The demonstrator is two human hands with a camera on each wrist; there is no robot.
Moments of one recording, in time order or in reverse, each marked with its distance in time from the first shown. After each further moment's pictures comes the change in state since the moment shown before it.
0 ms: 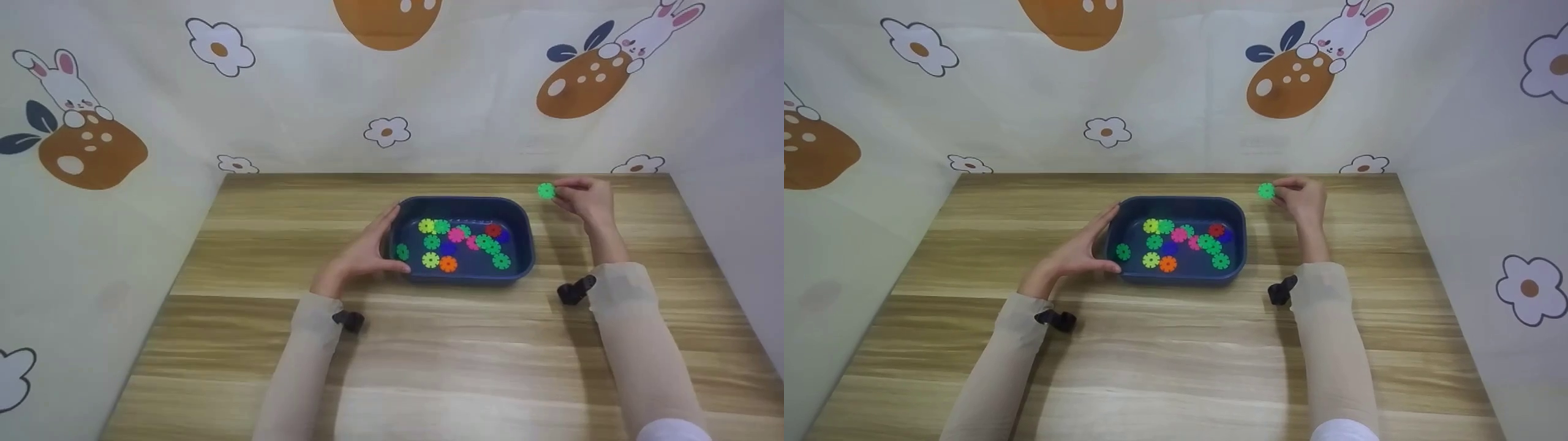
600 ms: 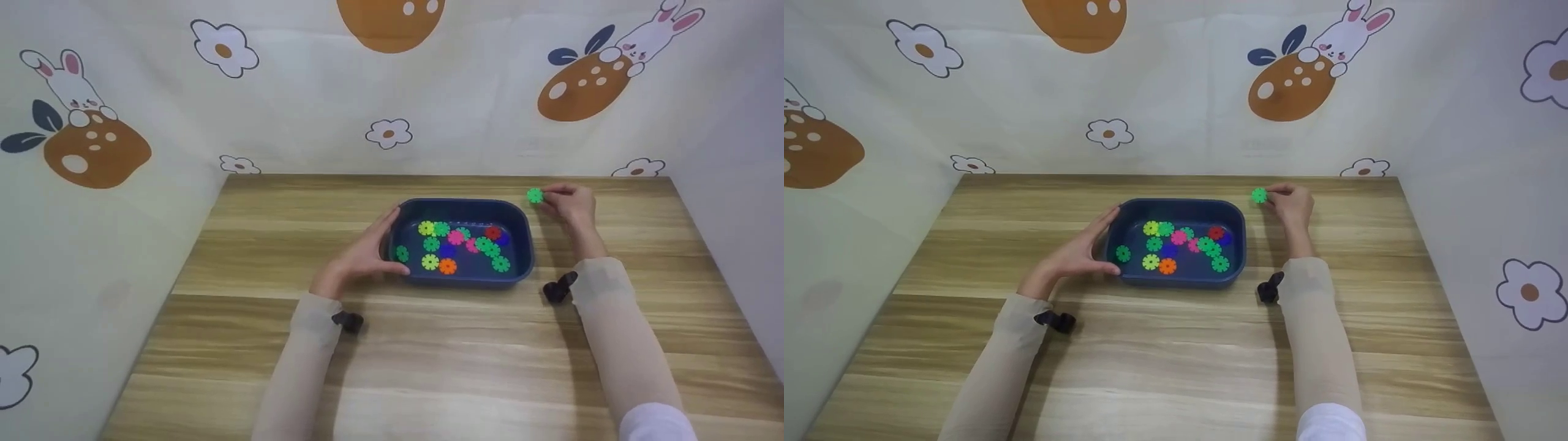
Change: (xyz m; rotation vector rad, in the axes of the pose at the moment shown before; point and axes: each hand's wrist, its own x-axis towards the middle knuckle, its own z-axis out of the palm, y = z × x) left_hand -0.003 -0.001 0.000 -0.025 0.001 -0.025; right_hand 0.029 0.028 0.017 -0.046 0.067 0.063
